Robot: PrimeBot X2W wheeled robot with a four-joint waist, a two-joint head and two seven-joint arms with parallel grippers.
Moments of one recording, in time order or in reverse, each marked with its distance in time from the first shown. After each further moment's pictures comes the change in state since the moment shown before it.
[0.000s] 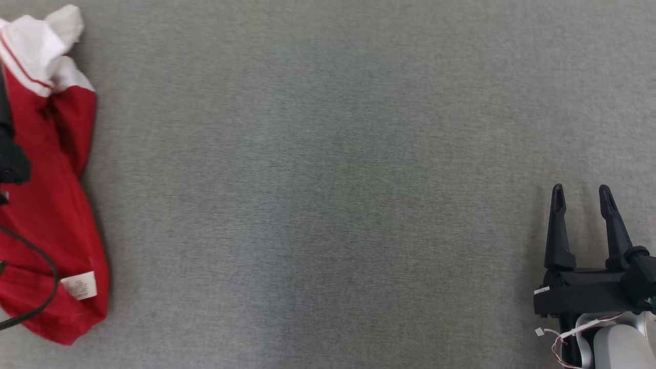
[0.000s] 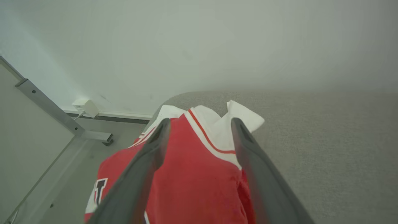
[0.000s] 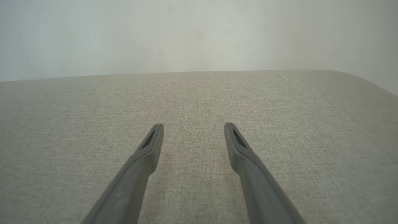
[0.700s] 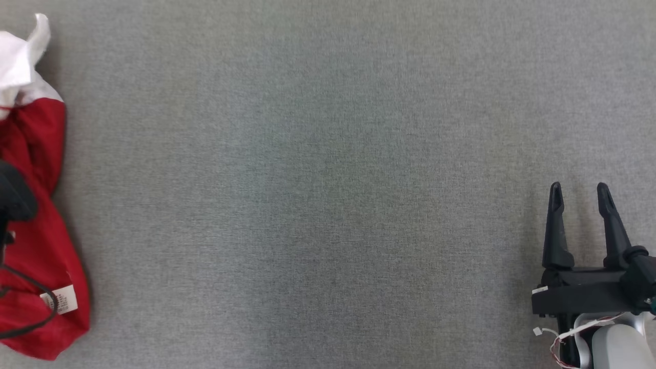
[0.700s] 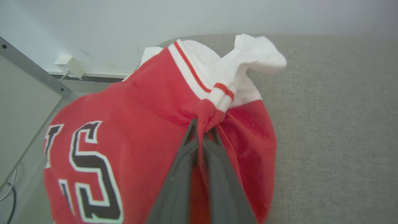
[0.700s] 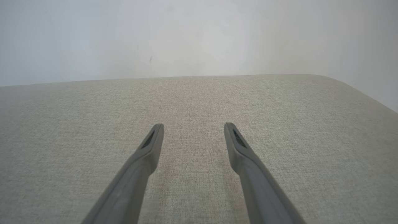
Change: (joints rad) left arm -0.007 0.033 -0.088 0.238 -0.071 0.005 0.052; right arm 0.001 0.001 0.010 -0.014 0.008 0.000 -0.003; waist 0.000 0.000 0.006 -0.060
